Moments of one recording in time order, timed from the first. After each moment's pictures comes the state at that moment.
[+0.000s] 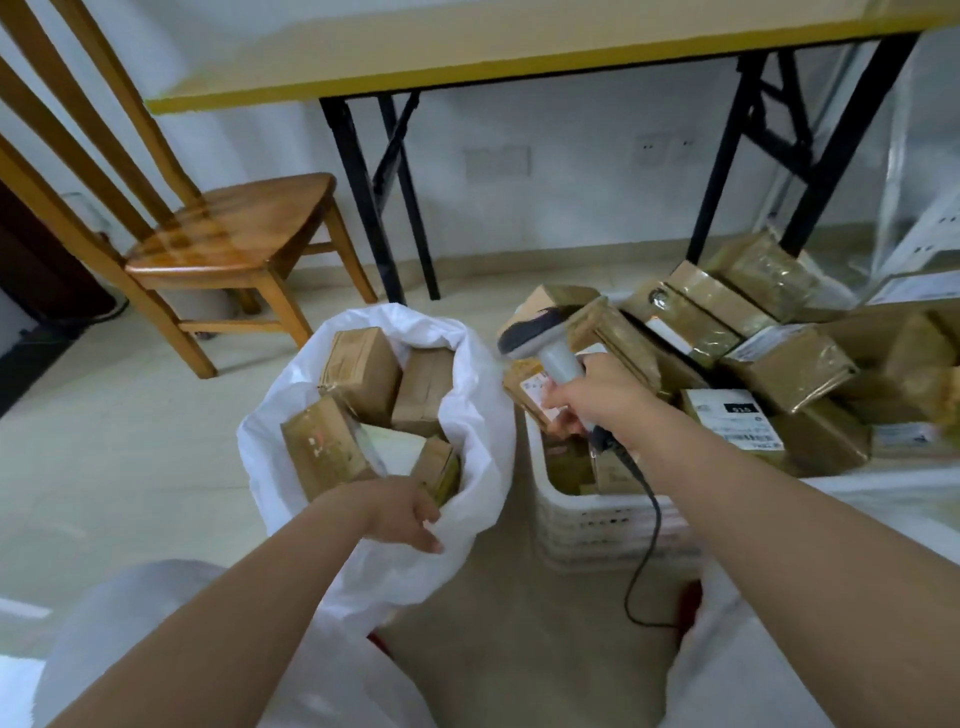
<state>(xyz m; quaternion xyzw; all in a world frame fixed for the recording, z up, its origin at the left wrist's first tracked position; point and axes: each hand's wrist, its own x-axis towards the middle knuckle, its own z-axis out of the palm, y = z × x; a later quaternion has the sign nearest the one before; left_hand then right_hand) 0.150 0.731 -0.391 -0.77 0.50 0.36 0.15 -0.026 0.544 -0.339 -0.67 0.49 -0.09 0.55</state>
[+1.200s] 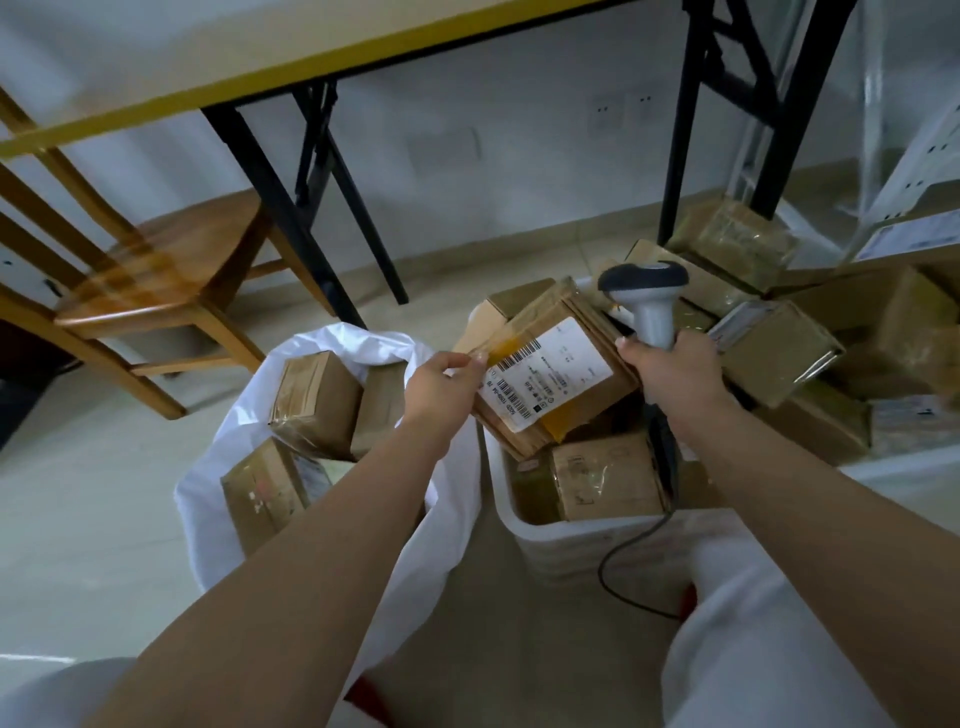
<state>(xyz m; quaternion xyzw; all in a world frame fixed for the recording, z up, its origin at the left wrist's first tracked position) 0.092 0.549 -0.376 -0.81 0.24 0.31 -0.44 -0.104 0.448 -0.377 -0.54 0.57 -0.34 0.52</state>
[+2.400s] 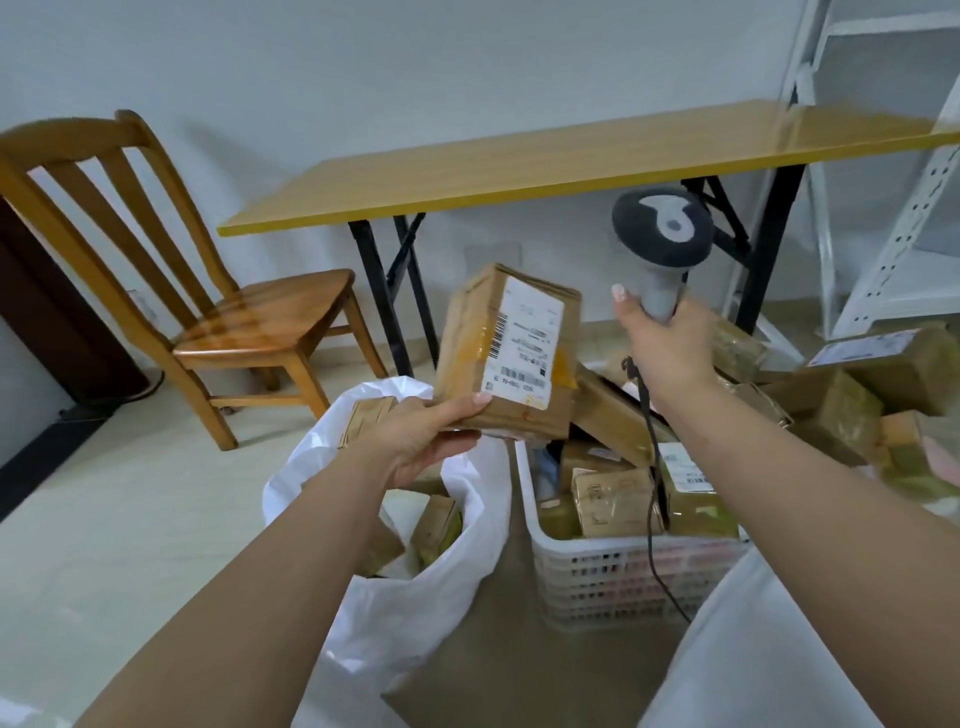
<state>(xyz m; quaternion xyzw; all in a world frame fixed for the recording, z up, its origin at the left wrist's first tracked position) 0.095 0.692 -0.252 -0.63 0.22 0.51 -0.55 -0.102 0.540 -0.217 -0.59 0.40 -0.52 0.47</state>
